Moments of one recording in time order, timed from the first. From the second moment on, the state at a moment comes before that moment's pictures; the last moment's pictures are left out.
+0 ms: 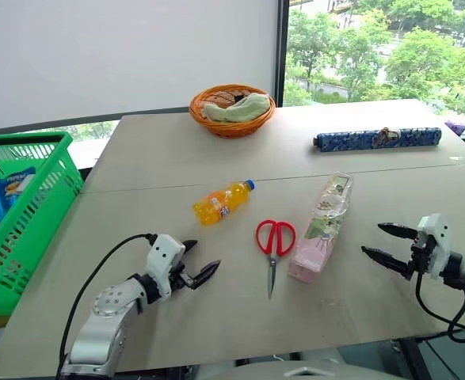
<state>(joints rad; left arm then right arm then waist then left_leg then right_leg) 0.23 0.52 0.05 -0.17 -0.30 0.22 -0.74 0.02 -0.69 -0.20 0.18 0.41 0.10 1.13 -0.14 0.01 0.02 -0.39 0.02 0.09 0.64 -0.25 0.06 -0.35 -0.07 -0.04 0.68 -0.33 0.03</state>
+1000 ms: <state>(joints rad) -0.36 0.26 -0.28 -0.37 -0.22 1.25 -0.31 -0.05 -1.04 -0.27 -0.67 0.89 0.72 0.95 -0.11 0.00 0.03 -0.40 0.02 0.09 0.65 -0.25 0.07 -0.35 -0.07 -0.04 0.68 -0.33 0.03</state>
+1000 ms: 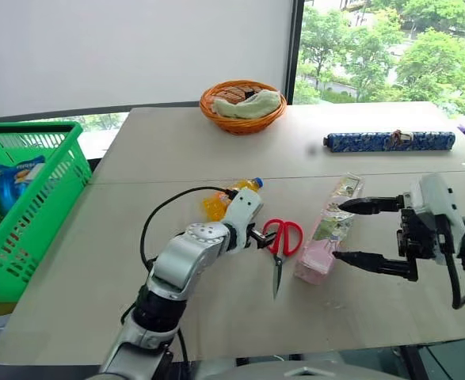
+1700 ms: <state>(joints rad) -0.37 0.19 -0.24 -0.28 -0.19 1.24 -0.23 -0.10 -1.07 -0.25 -0.69 0.83 0.77 0.89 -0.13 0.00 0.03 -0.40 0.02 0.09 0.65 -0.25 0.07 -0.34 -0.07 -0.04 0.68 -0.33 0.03</state>
